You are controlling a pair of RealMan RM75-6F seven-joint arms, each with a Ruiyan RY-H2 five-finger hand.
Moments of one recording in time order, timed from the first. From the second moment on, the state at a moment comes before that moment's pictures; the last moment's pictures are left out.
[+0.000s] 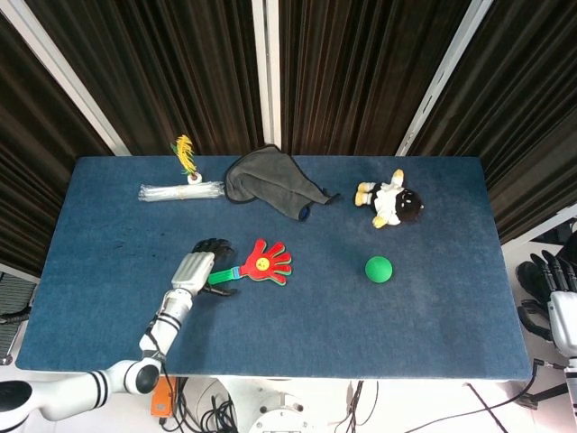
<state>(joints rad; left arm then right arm) -0.64 -1.73 -0.23 -1.33 1.05 0.89 0.15 0.06 -1.03 0.08 -1.61 -1.39 1.41 0.03</state>
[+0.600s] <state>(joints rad) -0.71 -1.80 -0.24 -1.22 0.95 0.88 0.25 0.05 -1.03 0.08 -1.57 -1.38 1.40 0.06</state>
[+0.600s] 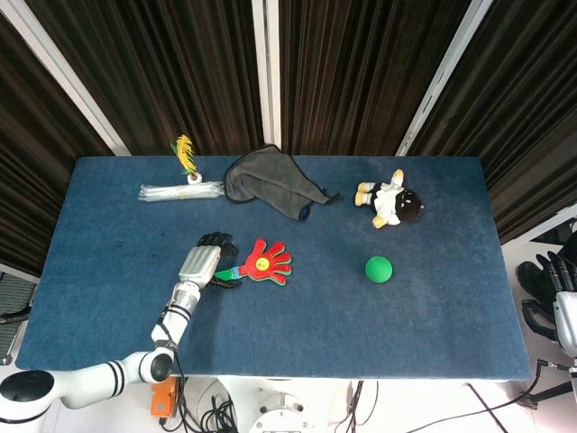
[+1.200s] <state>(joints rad) -0.72 -1.78 -0.26 -1.22 0.94 0.90 0.26 0.06 -1.04 0.08 -1.57 -1.37 1.39 0.06</state>
